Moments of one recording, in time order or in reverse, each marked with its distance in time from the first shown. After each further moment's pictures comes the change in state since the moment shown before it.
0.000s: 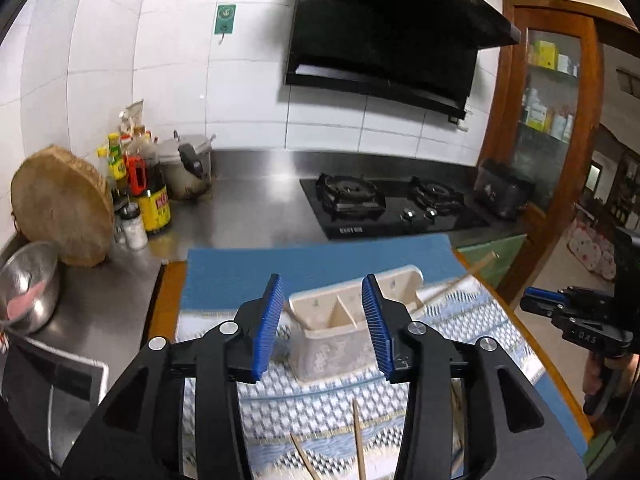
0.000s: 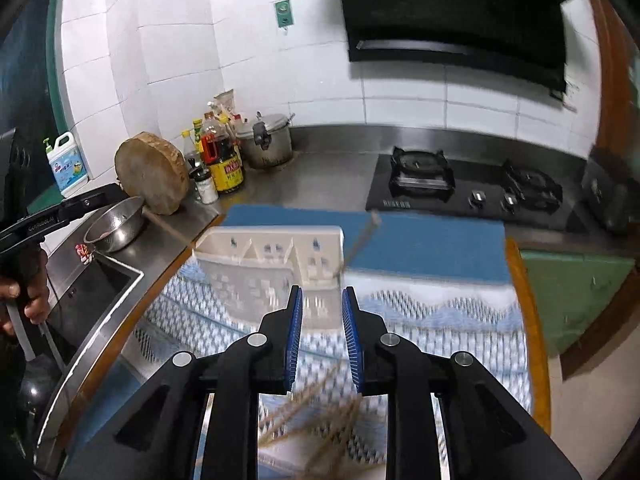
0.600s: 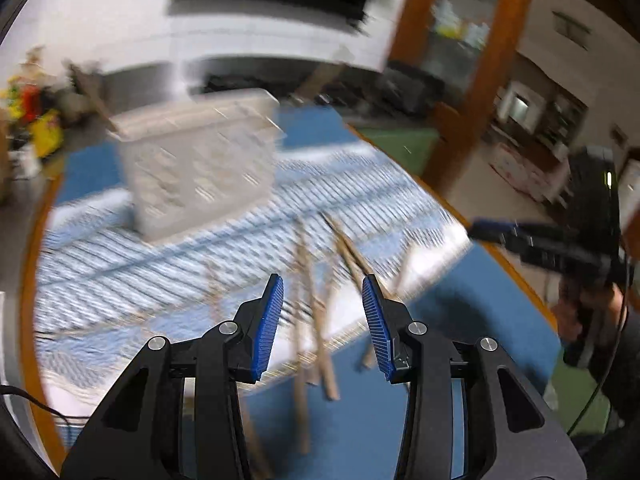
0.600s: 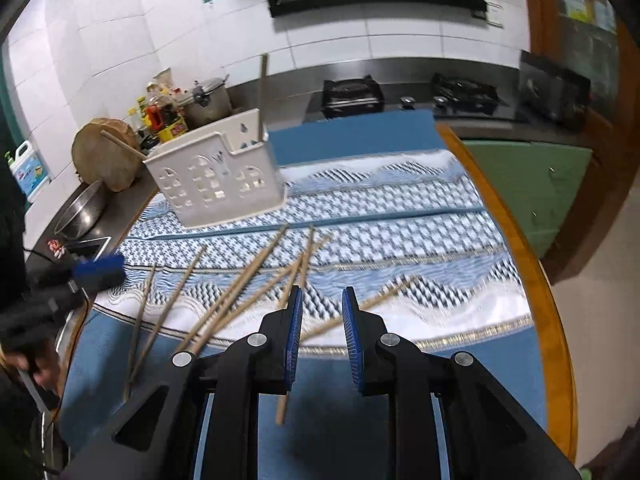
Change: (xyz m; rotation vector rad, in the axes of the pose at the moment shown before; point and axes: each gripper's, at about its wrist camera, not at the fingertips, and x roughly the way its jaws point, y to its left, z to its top) left arm 0.030 -0.098 -0.160 0.139 0.290 -0.346; right arm -0.037 -0.034 -0.139 0.200 0.111 -0.139
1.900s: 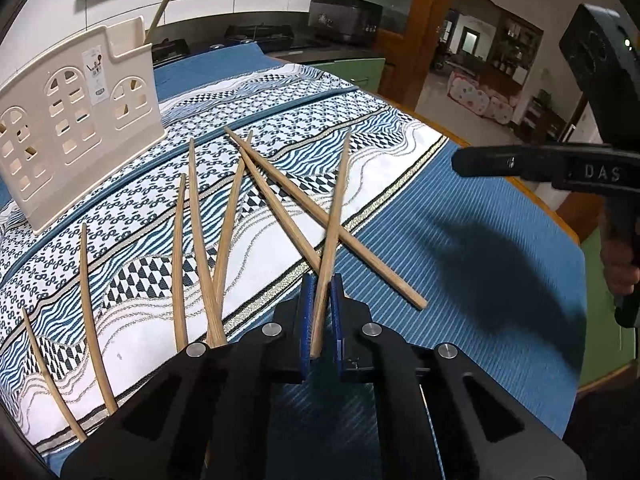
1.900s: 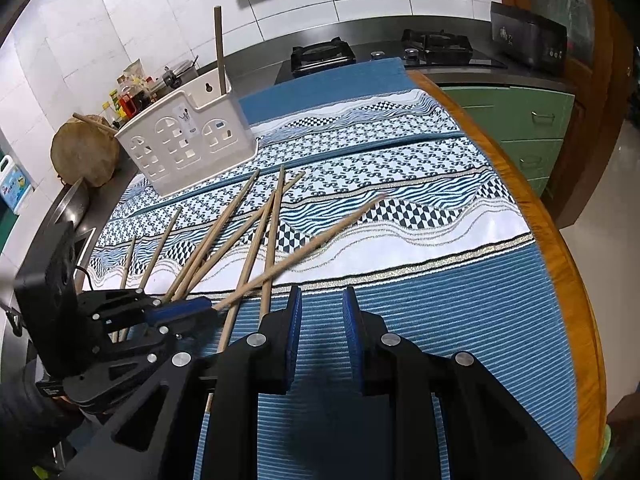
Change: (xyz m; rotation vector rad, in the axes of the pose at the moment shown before) left arm 0.097 -0.047 -0.047 0.199 0.129 -0.068; right arm 0.016 -0.018 -0.042 0.107 0.099 -0.020
